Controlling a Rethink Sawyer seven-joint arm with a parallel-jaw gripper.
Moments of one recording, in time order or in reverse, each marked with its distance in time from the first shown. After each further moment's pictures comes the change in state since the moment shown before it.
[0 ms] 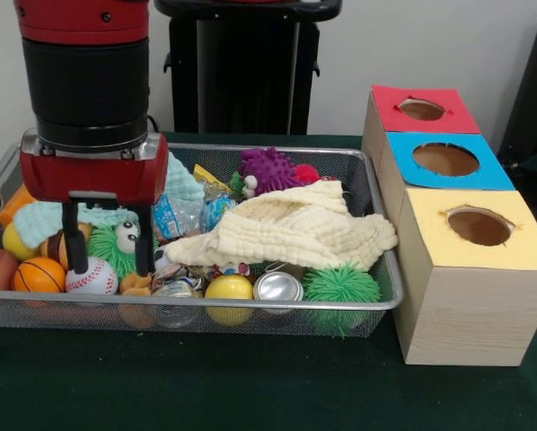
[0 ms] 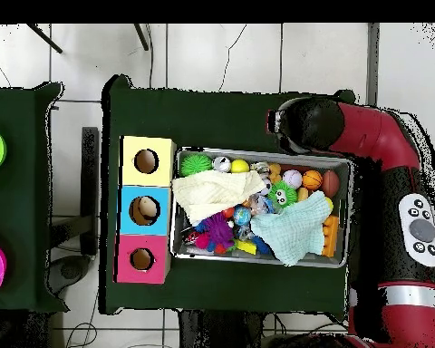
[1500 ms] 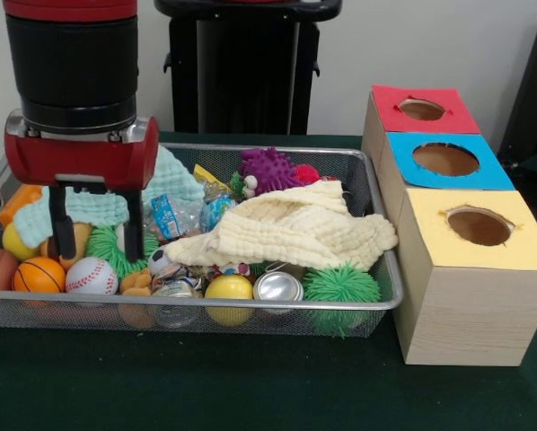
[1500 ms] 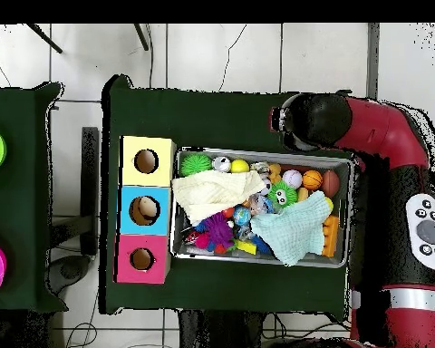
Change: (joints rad) arm -0.001 -0.015 0.000 -0.024 0.000 0.053 0.000
